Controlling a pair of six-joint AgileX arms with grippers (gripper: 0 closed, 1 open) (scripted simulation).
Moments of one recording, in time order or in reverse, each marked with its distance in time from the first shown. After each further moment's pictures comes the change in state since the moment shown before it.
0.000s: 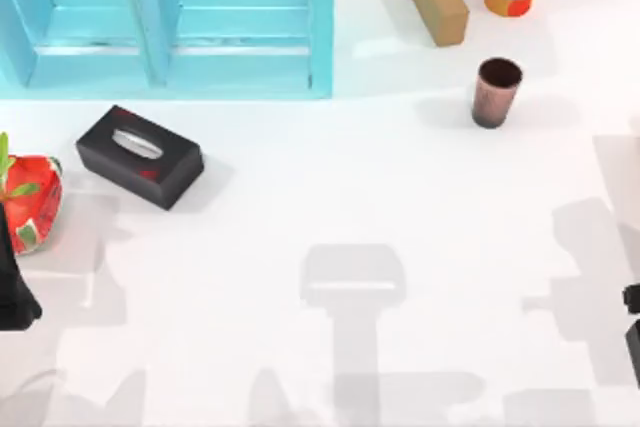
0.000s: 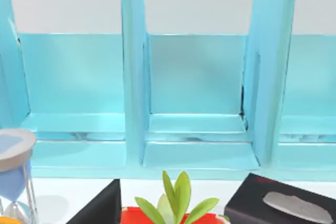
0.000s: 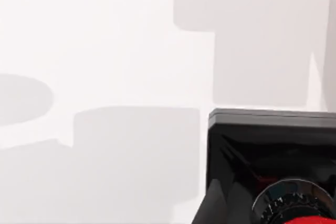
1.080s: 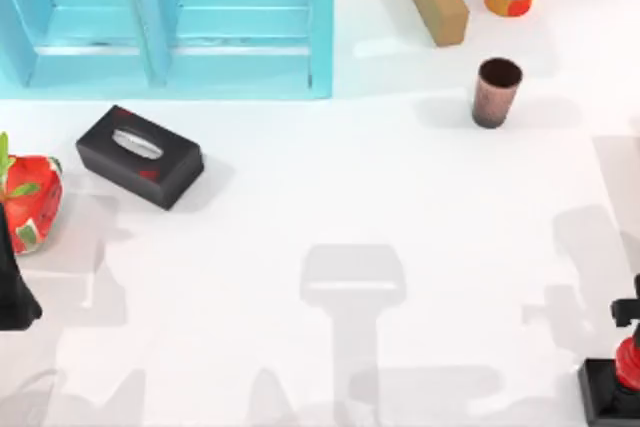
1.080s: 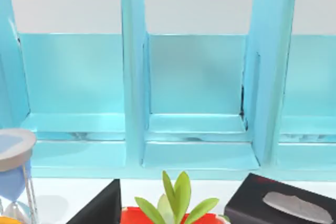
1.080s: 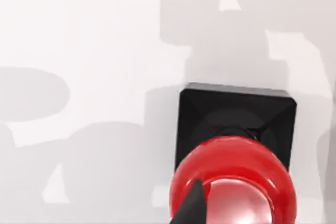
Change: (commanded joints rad) left arm 0.000 0.000 0.000 0.000 0.000 0.000; right arm 0.005 0.012 -0.064 0.072 0.001 0.006
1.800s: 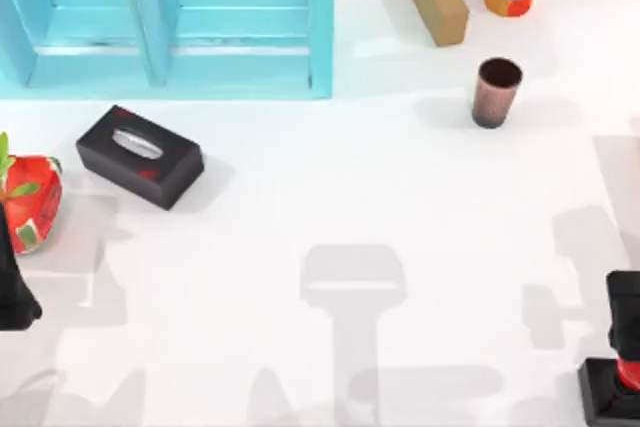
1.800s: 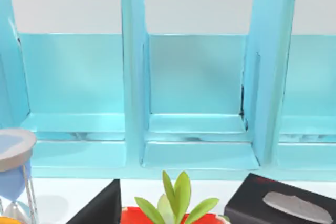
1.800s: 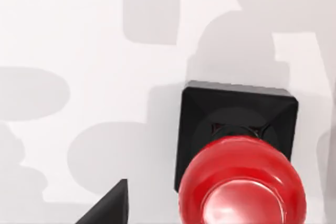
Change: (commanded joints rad) left arm 0.000 0.000 0.000 0.000 0.000 0.000; right arm 0.000 0.000 0.000 0.000 0.000 0.000
